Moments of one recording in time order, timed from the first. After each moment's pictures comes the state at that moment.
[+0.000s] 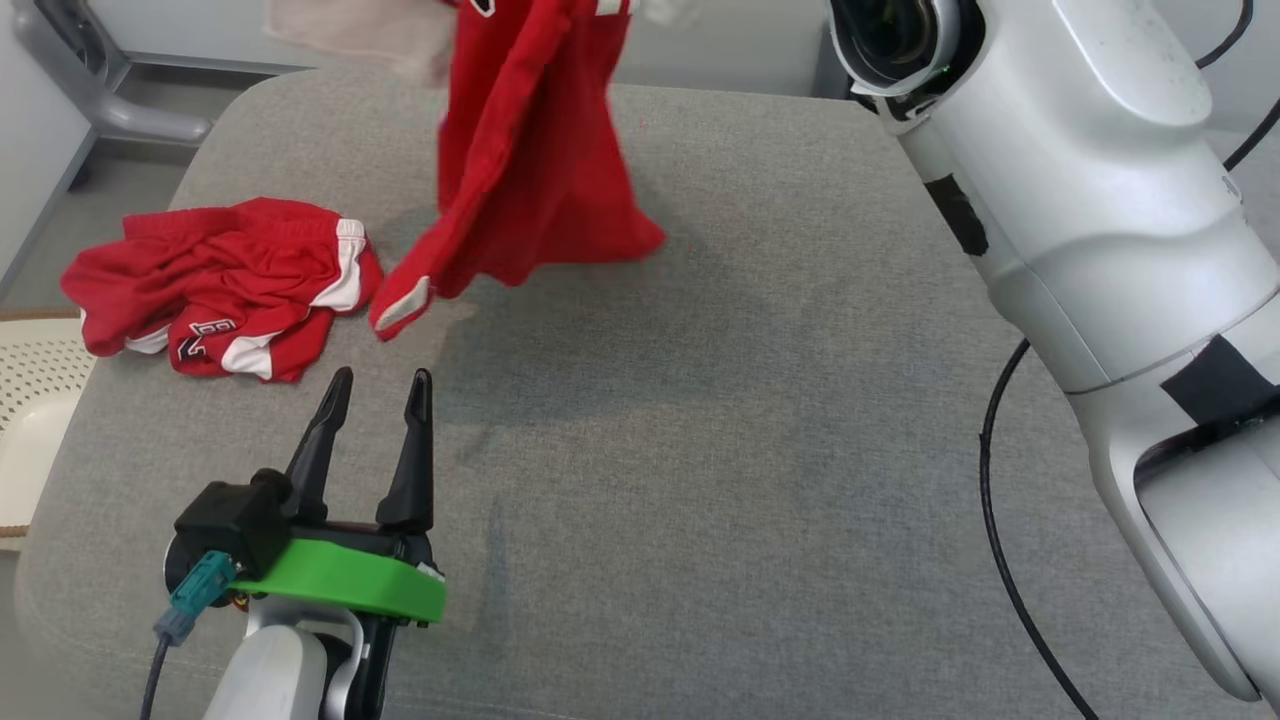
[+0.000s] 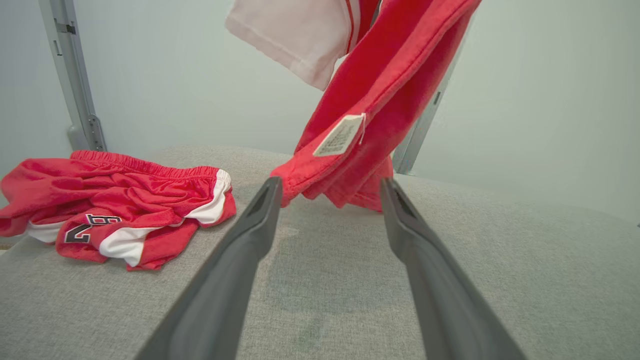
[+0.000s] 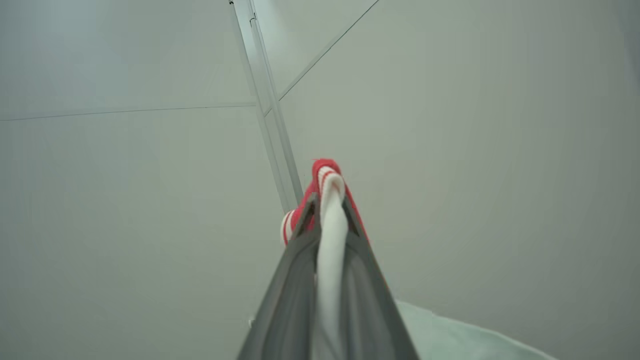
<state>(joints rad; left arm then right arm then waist) -0.19 0.13 -0.20 0.21 -0.42 -0.13 -0.26 -1.36 -0.05 0.55 0.67 0.89 0.13 -0.19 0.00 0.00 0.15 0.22</state>
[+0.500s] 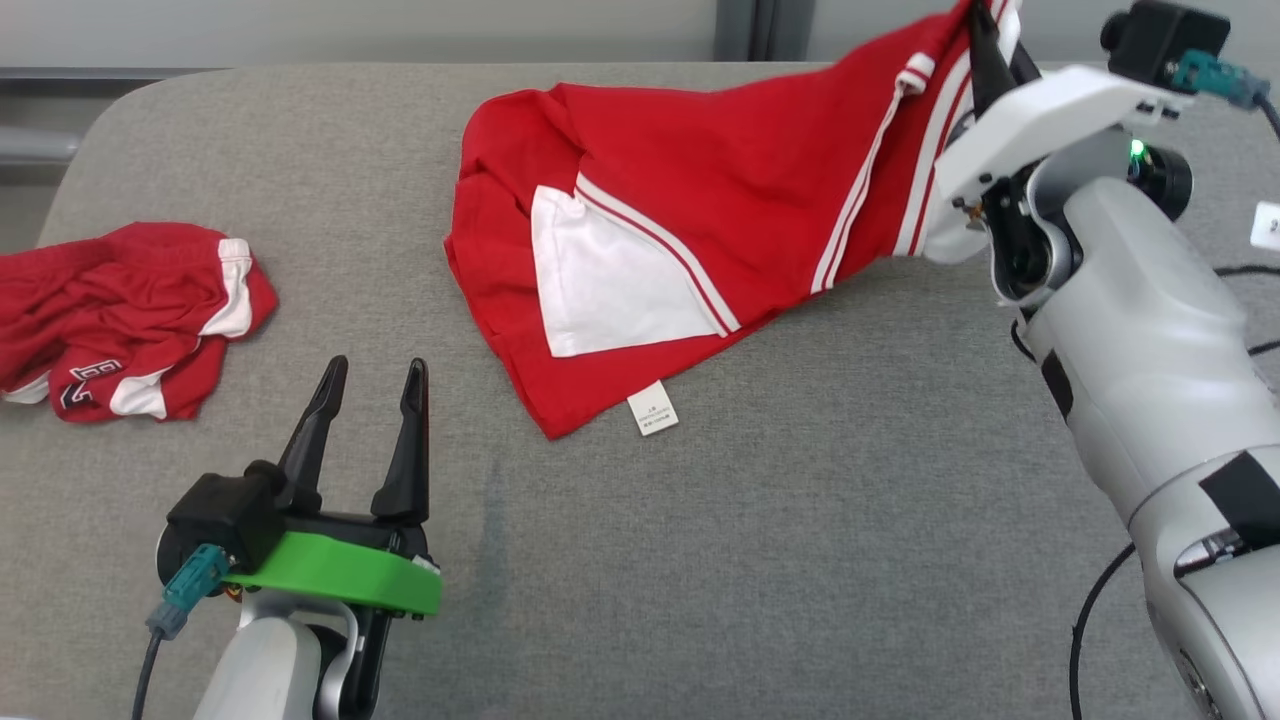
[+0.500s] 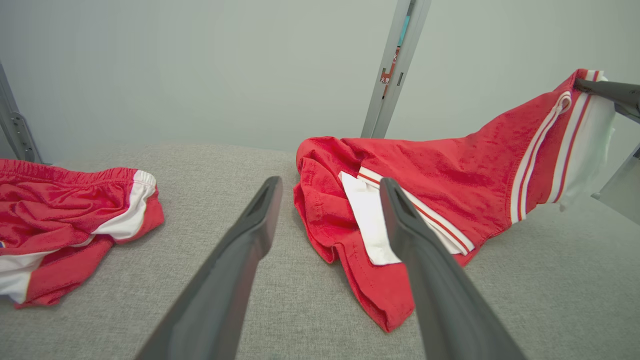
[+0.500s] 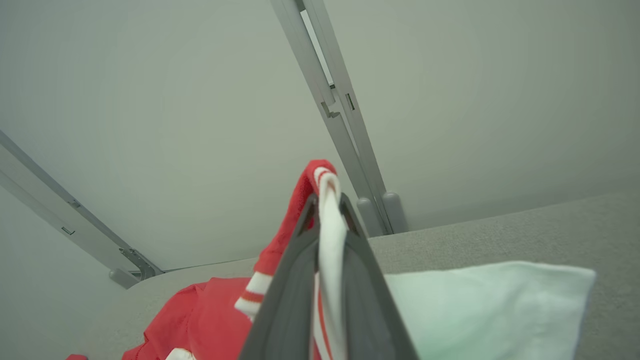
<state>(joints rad) -0.19 0.14 -0.20 0.19 -0.42 -0.13 -0.26 -1.10 -0.14 0.34 1.10 0.75 0.13 -0.25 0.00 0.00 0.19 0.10</state>
